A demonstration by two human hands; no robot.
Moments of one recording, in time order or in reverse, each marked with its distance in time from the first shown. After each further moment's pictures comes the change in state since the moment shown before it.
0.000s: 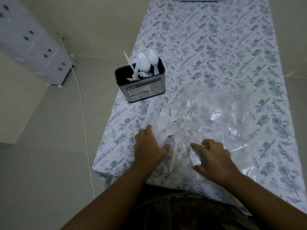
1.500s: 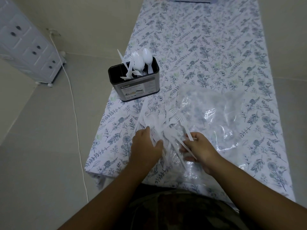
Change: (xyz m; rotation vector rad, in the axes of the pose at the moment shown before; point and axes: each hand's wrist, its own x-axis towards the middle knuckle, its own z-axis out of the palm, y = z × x) left_hand -0.011 0.006 -0.007 -0.210 -0.019 0.028; right_hand 0.023 -0.047 -0.032 1.254 -0.051 0.541
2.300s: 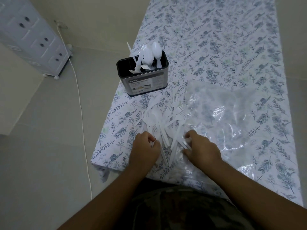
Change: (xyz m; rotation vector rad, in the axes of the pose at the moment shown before) left_hand -0.009 -0.034 0.004 -0.156 0.111 0.016; right_hand -0.001 0.012 0.013 -1.097 0.105 -0.361
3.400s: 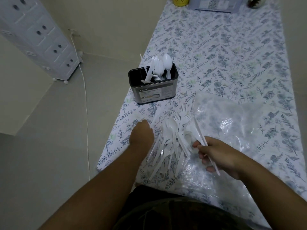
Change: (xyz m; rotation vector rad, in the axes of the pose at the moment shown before) left_hand 0.084 0.004 -0.024 0.334 0.035 -0.054; right_hand -0.003 -0.005 -0.064 0.842 -0.373 0.183
